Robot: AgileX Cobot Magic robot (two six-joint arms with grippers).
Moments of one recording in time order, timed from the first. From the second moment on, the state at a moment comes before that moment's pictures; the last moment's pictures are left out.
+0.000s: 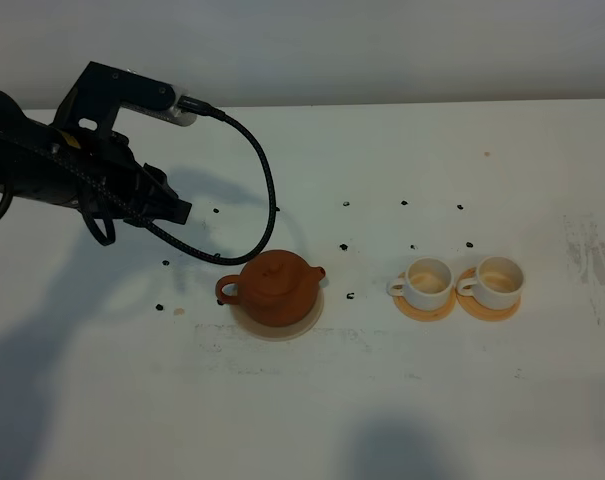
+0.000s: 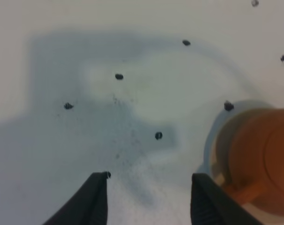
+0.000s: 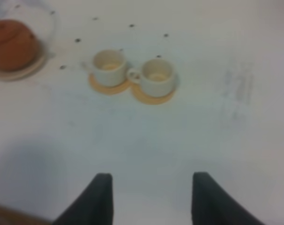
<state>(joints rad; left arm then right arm) -0.28 1.66 -1.09 -0.24 0.39 0.38 0.37 0.03 -0.52 0.01 1.11 0.01</state>
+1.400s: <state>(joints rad) -0.31 1.66 -1.09 -0.24 0.42 0.51 -0.03 -0.01 -0.52 0.01 1.11 0.01</state>
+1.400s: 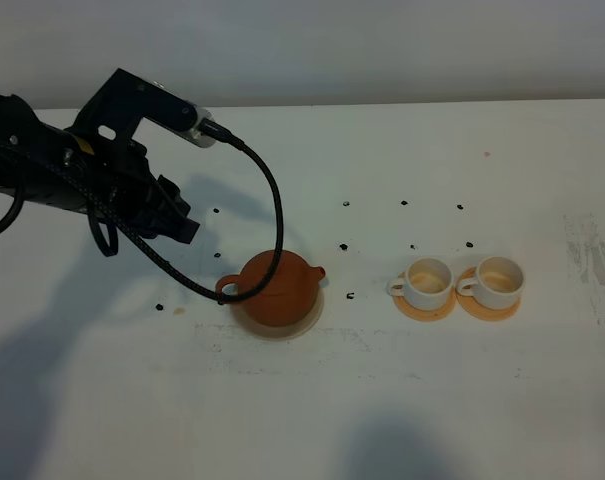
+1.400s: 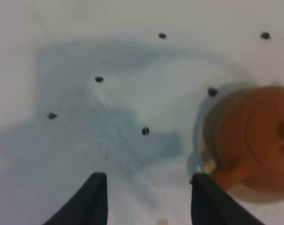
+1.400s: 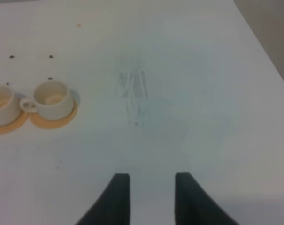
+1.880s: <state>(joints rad) -0.31 1.71 -1.09 -0.24 0.46 0.81 -0.03 -0.01 -0.52 0.01 1.11 0.01</state>
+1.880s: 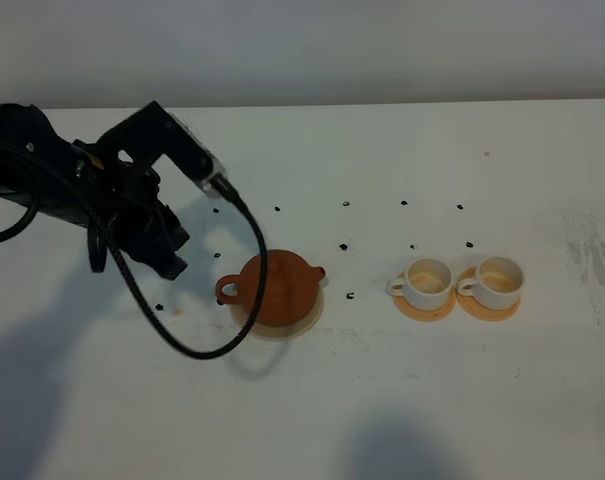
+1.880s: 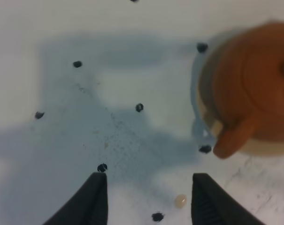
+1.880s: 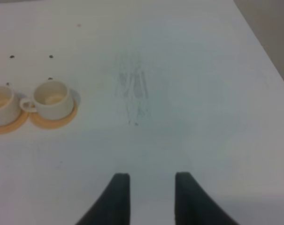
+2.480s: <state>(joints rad) -0.24 1.77 -1.15 -0.51 0.54 1.39 -0.03 -0.01 -0.52 0.01 1.11 0.01</state>
